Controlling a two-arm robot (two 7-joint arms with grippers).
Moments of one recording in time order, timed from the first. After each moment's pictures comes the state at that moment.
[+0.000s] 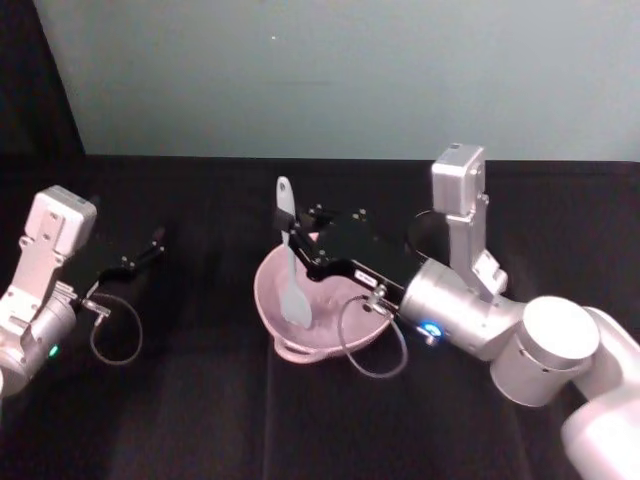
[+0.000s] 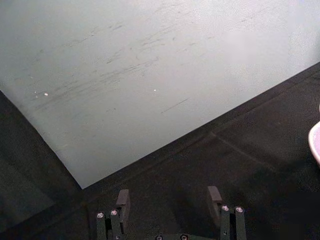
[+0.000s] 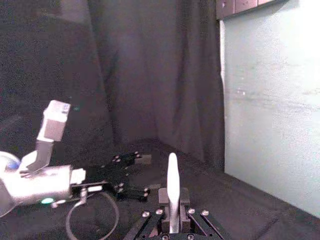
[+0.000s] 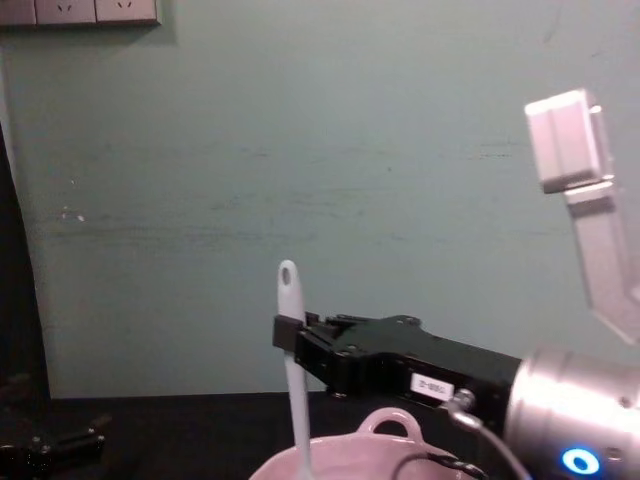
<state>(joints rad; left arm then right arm) -0.20 0.60 0.45 -1.41 -0.25 -0.12 0.03 0.33 0.26 -0.49 -1.38 0.42 -0.10 0.57</state>
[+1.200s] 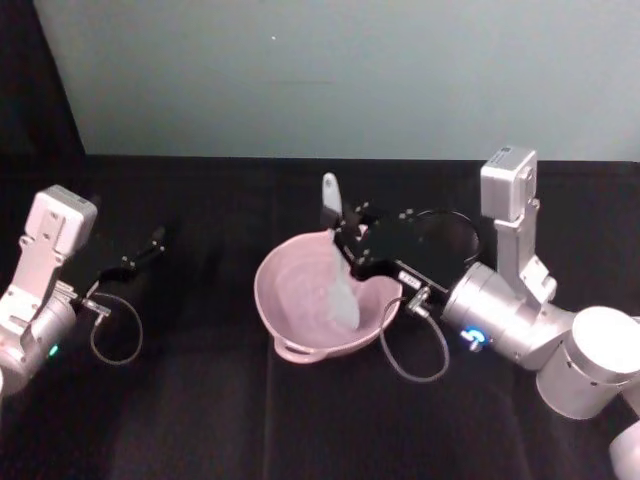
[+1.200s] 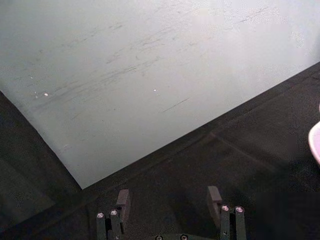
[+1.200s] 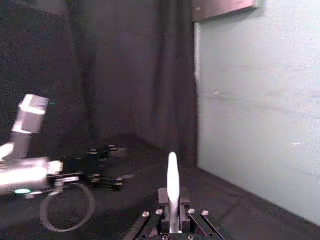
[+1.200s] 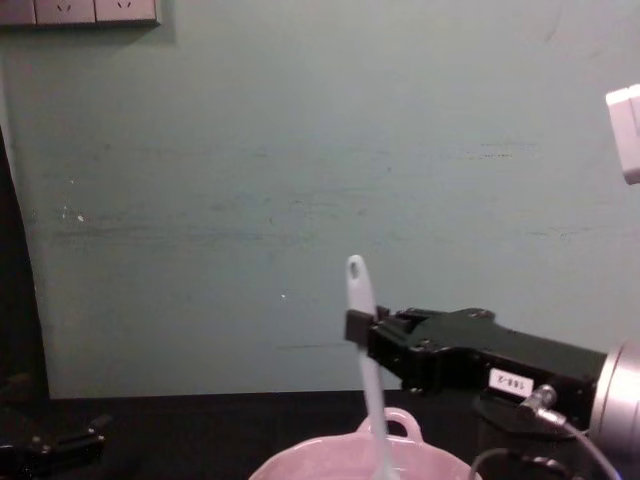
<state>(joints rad) -0.20 0.60 0.45 -1.41 -0.25 -0.12 0.03 0.27 0.32 -0.41 -1.47 0.39 -0.08 0.53</state>
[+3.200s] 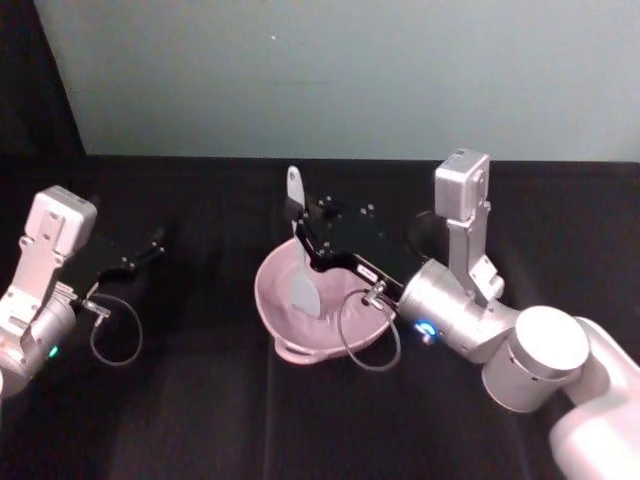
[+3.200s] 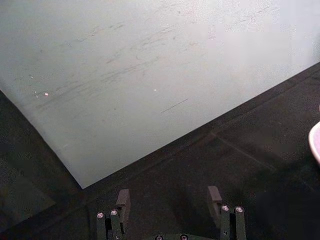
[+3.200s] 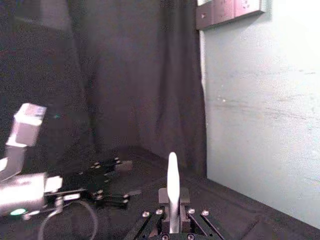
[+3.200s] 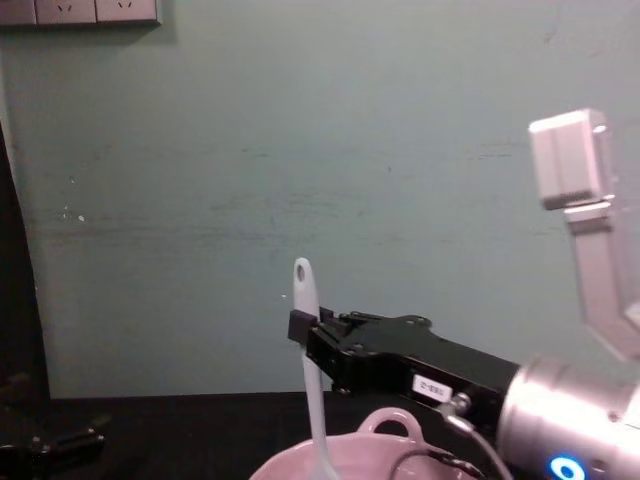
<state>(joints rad) -0.20 0.60 0.45 -1.41 -0.25 -0.12 0.03 0.32 0.23 -0.47 -1.34 0.39 -0.17 0.52</state>
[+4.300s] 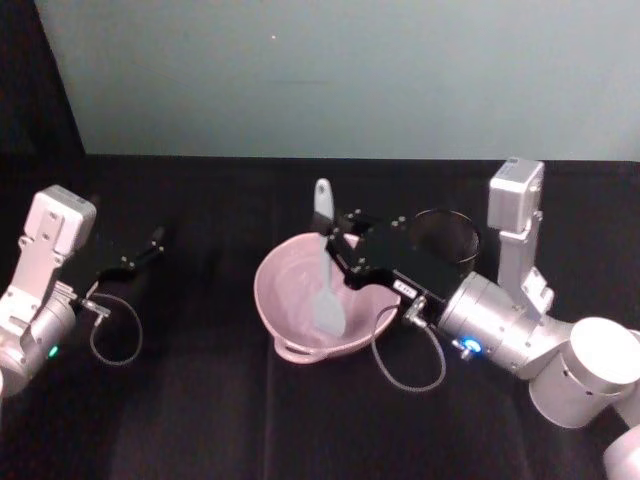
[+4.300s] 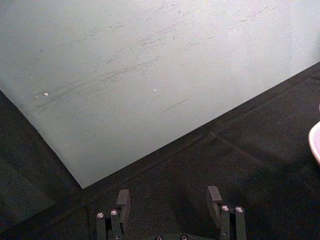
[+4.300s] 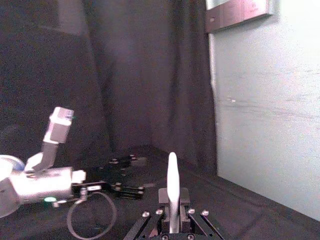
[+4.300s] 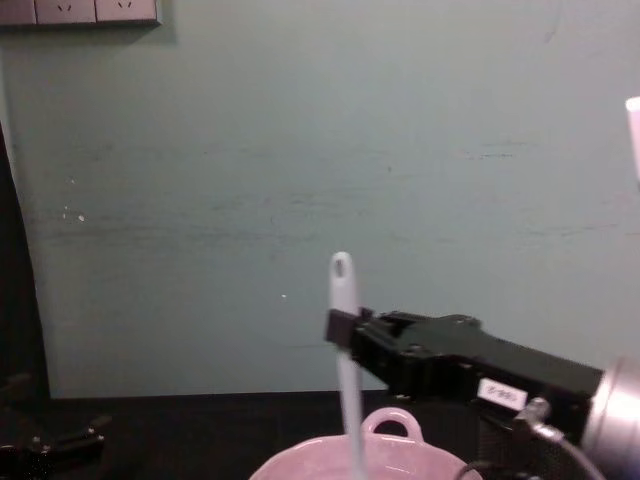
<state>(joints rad) -0.20 0.60 0.45 -1.41 -0.25 -0.12 0.03 0.25 0.32 -0.43 -1.45 0.46 -0.13 0.60</state>
